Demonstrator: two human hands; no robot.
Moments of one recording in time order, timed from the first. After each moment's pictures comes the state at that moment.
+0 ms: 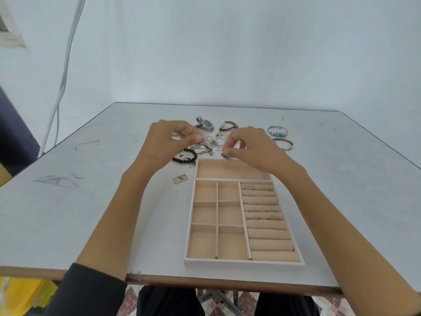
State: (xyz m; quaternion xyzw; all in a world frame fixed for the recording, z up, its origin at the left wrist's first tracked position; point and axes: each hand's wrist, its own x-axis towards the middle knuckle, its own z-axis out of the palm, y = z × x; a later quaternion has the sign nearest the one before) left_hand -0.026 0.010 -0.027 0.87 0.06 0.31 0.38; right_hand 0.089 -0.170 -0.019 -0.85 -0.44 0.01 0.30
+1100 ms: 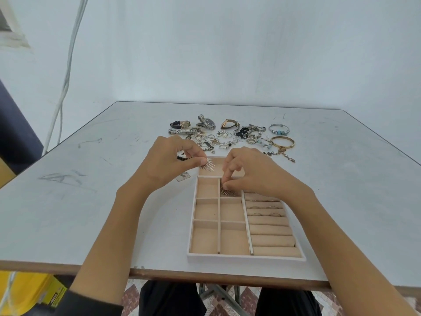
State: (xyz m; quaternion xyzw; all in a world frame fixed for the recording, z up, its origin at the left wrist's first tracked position) left_hand -0.048 0.004 -0.046 0.91 0.02 0.25 0.33; right_hand 0.055 -0.187 -0.038 -0.83 -0.50 0.04 0.22
